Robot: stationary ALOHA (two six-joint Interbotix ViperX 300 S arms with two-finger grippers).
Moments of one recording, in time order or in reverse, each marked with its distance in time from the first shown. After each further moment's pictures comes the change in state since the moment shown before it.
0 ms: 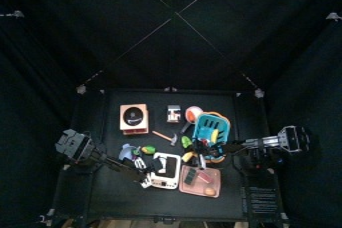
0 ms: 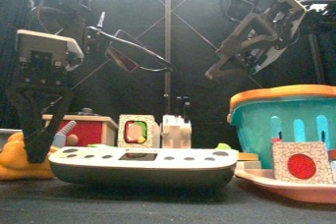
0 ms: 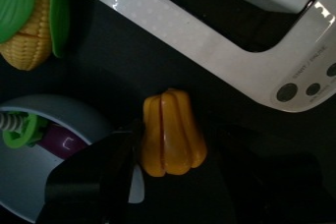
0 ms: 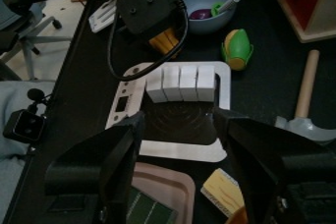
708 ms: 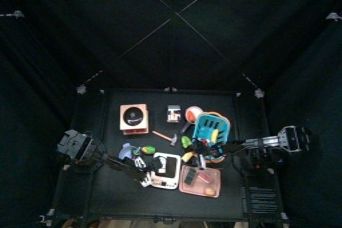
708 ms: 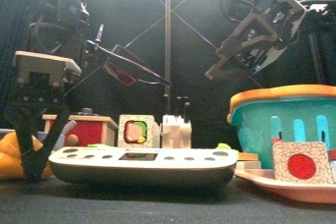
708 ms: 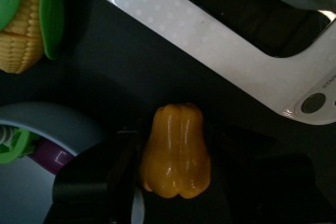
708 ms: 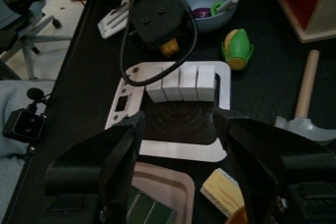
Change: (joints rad) left arm 0.020 0.021 0.025 -0.002 -0.044 -0.002; right arm -0.003 0.000 0.002 -0.003 0.000 0.000
